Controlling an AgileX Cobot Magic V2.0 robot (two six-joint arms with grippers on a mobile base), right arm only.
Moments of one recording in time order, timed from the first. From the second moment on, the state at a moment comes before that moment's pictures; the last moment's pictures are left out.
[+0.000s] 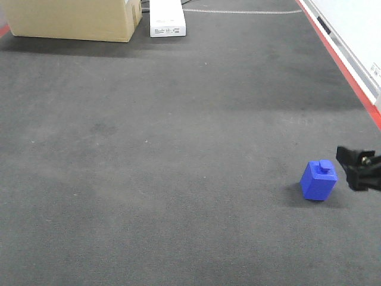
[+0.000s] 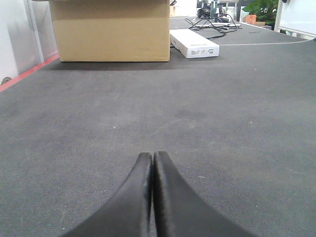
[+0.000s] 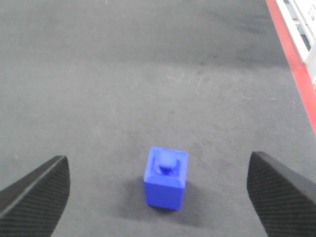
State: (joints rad) arm 0.00 0.90 -0.60 0.19 0.29 -0.21
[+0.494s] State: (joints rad) arm 0.00 1.28 -1.03 0.15 0.71 -0.12
